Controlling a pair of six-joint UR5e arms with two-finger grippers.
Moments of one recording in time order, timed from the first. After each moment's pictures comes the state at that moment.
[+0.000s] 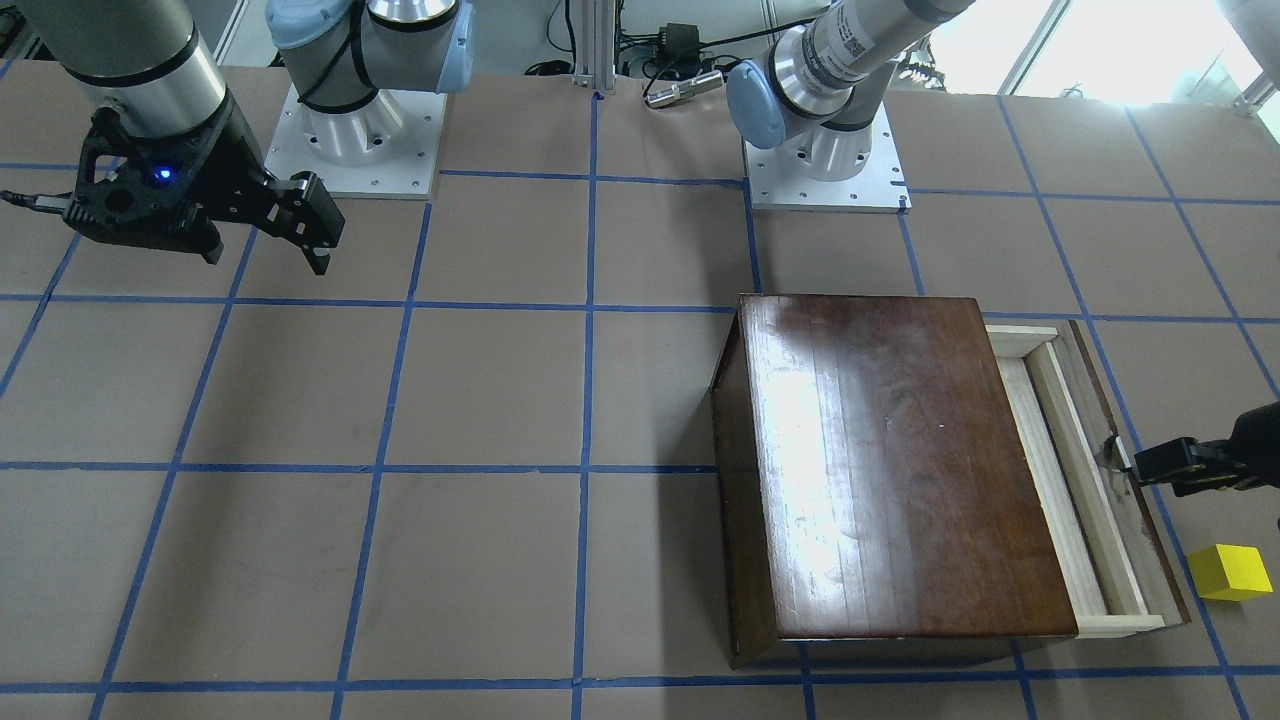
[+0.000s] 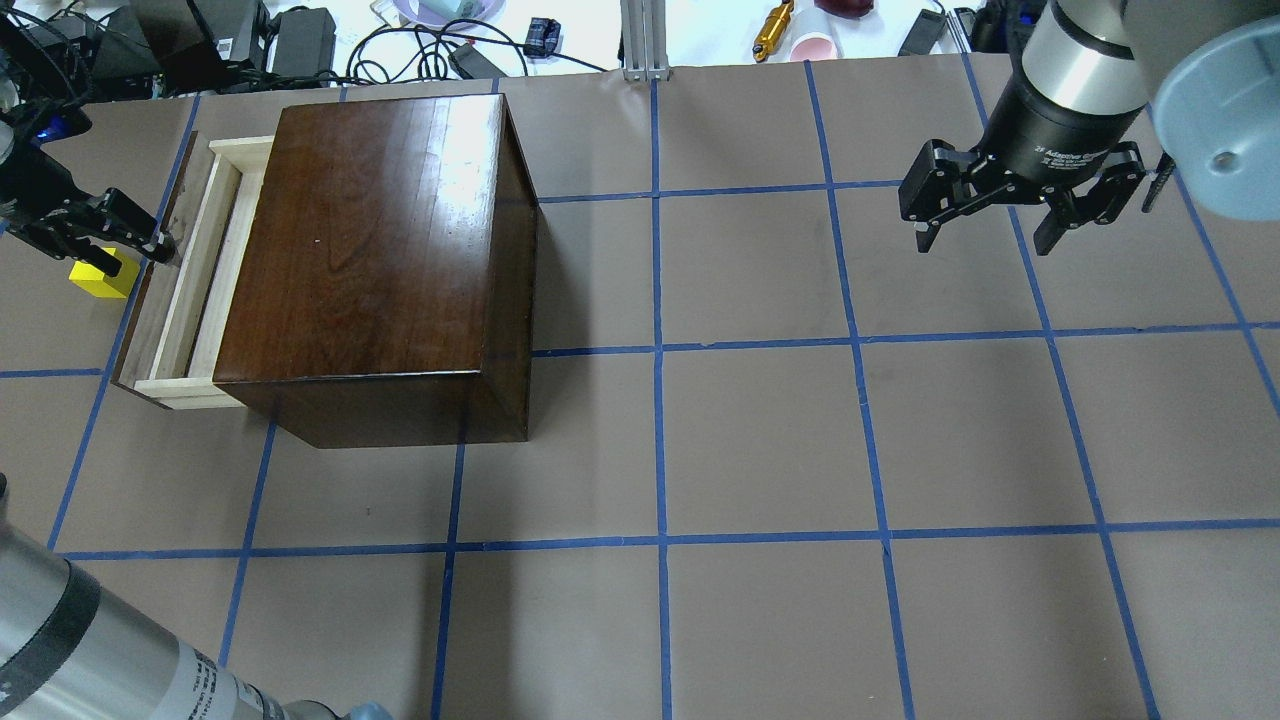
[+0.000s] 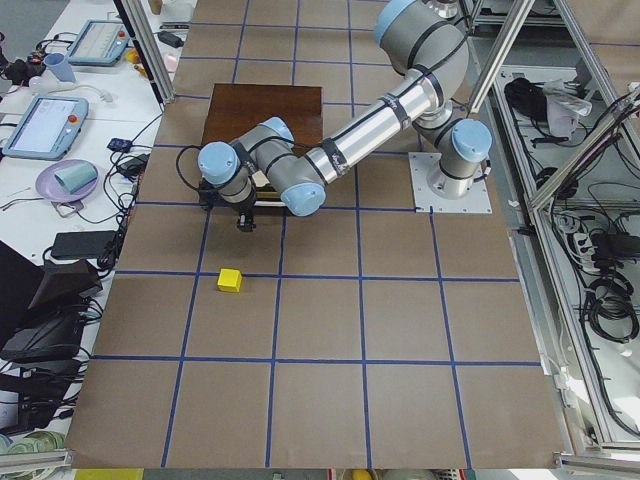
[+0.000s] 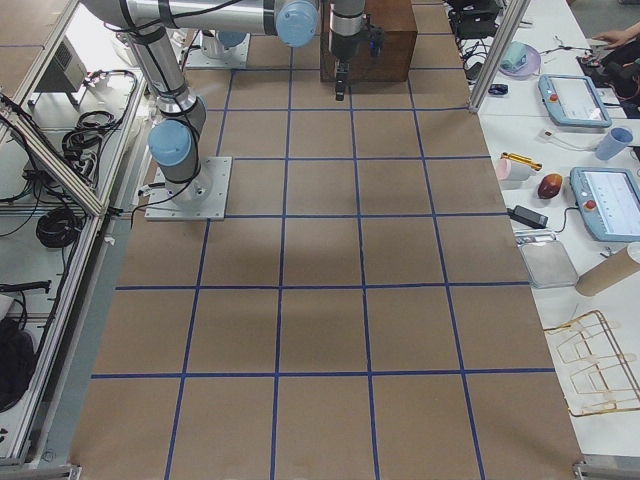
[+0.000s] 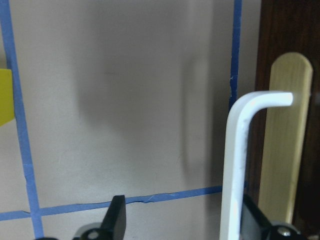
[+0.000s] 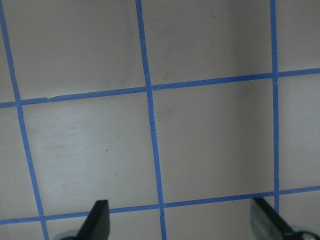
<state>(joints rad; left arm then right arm) -0.97 -2.10 -1.34 -1.45 1.45 0.62 1.52 -1.59 1.63 -1.60 -1.59 0.04</state>
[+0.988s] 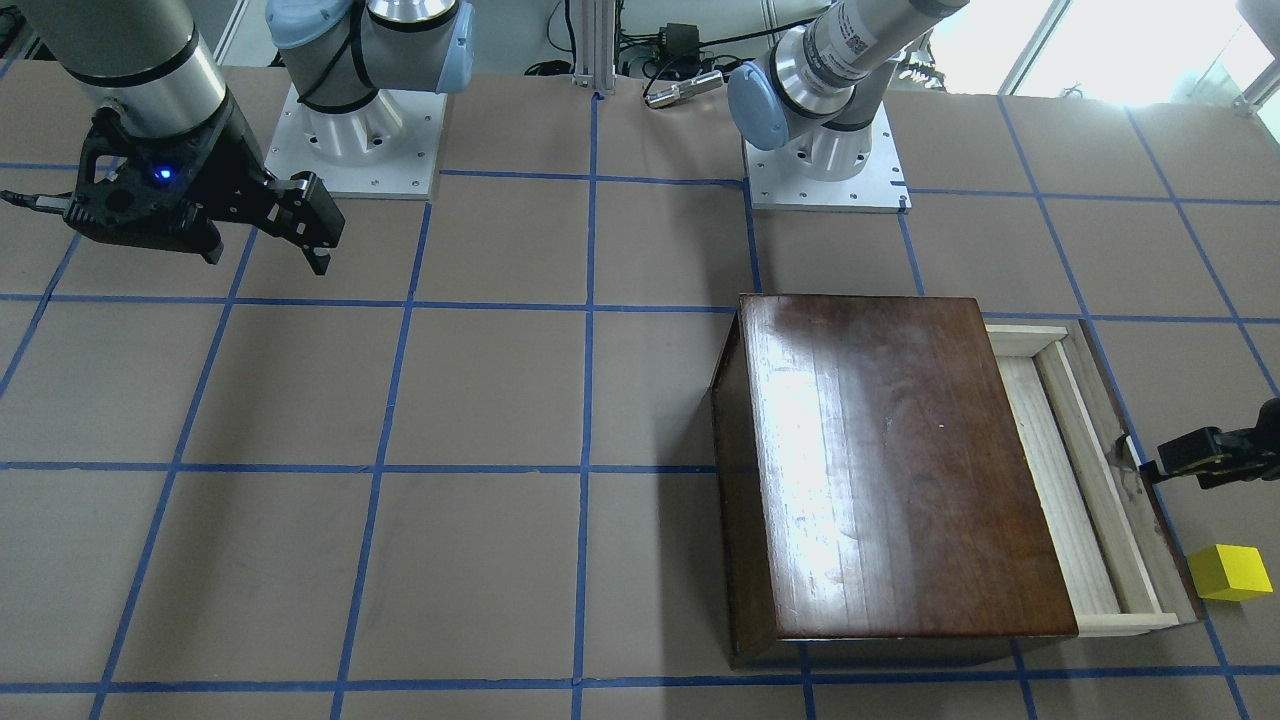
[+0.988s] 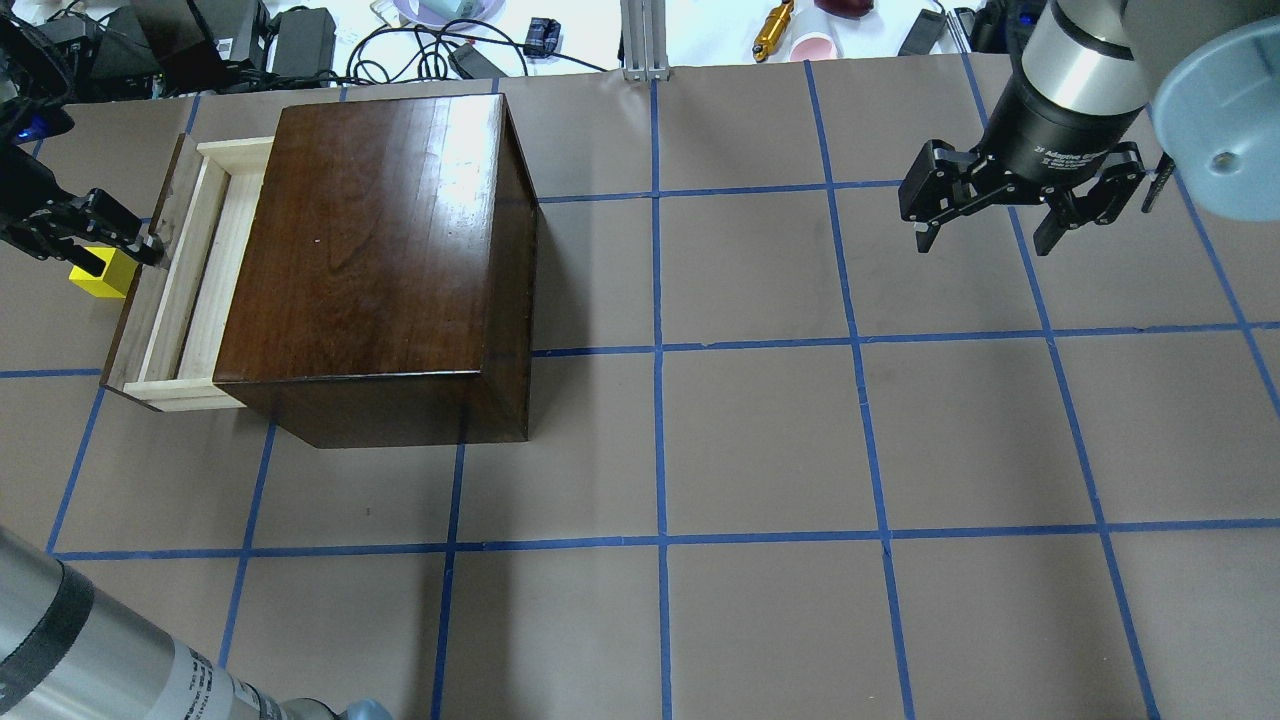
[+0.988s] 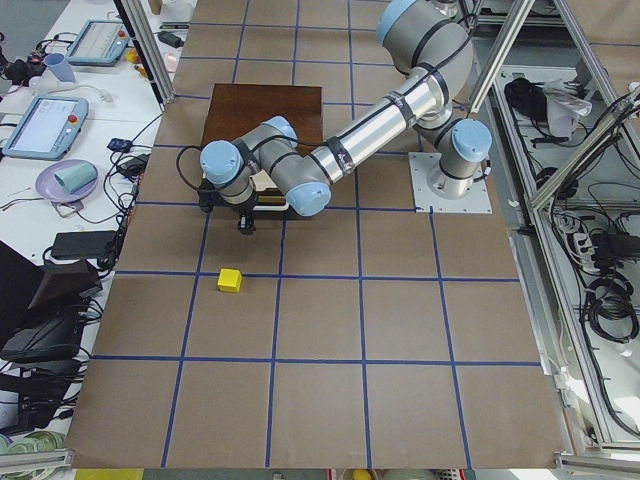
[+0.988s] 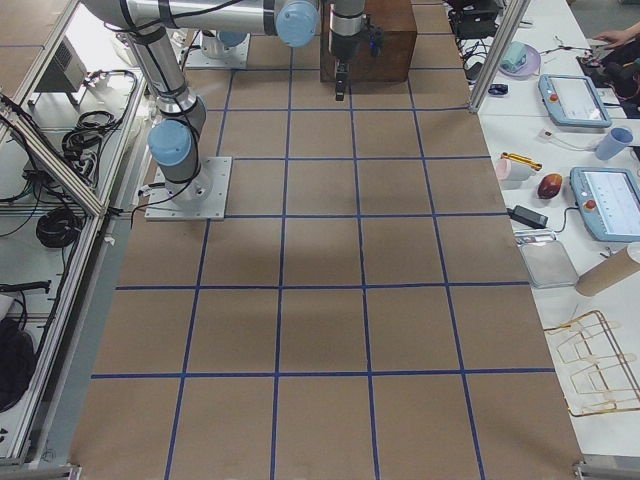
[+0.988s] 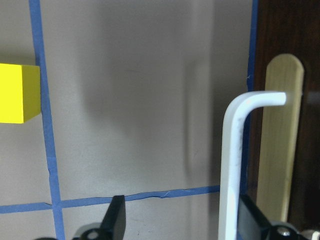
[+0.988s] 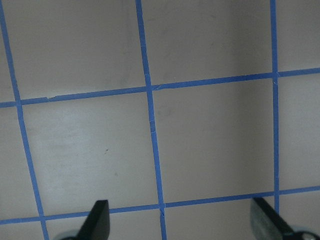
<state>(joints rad) -0.96 -2.08 -1.33 -1.44 1.45 0.63 1.52 -1.59 1.63 -1.60 -1.59 0.04</state>
